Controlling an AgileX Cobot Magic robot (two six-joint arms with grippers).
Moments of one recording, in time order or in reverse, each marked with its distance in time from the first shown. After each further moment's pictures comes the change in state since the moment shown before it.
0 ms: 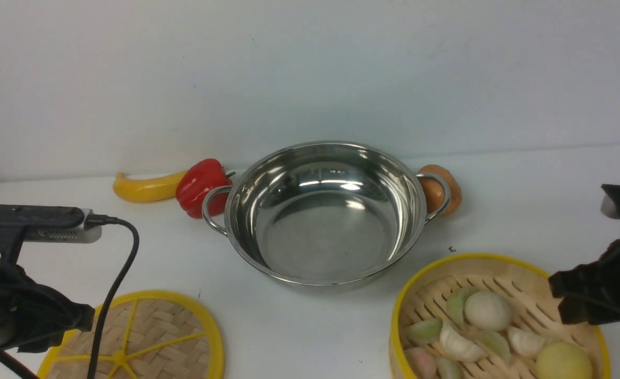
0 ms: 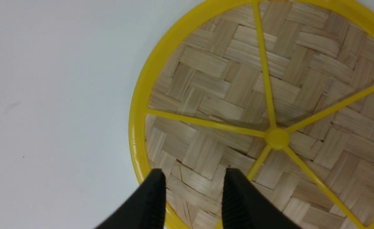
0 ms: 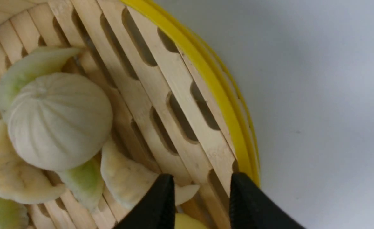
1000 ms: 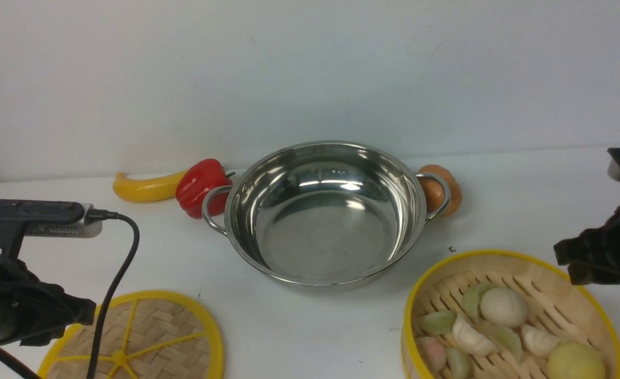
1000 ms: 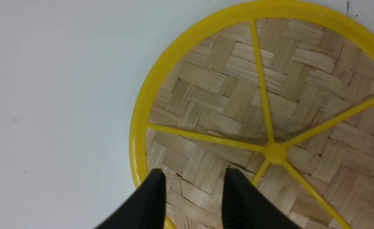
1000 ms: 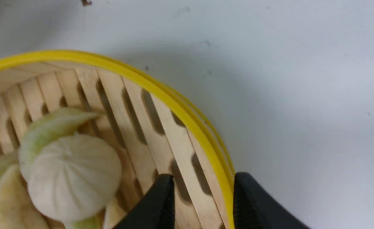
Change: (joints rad) right arm 0.006 0.000 -0.084 -0.146 0.003 0.071; left arm 0.000 0.000 0.000 0.000 -0.038 0.004
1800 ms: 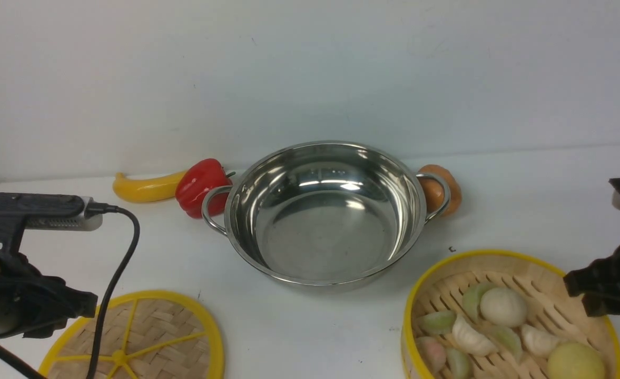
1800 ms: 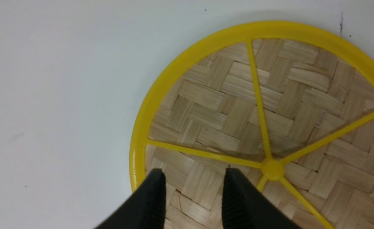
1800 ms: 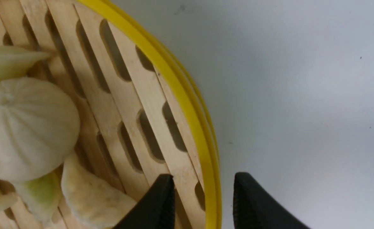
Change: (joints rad) right arm 0.000 0.013 0.061 -0.047 -0.010 0.015; left arm 0.000 0.000 0.000 0.000 -0.035 0.000
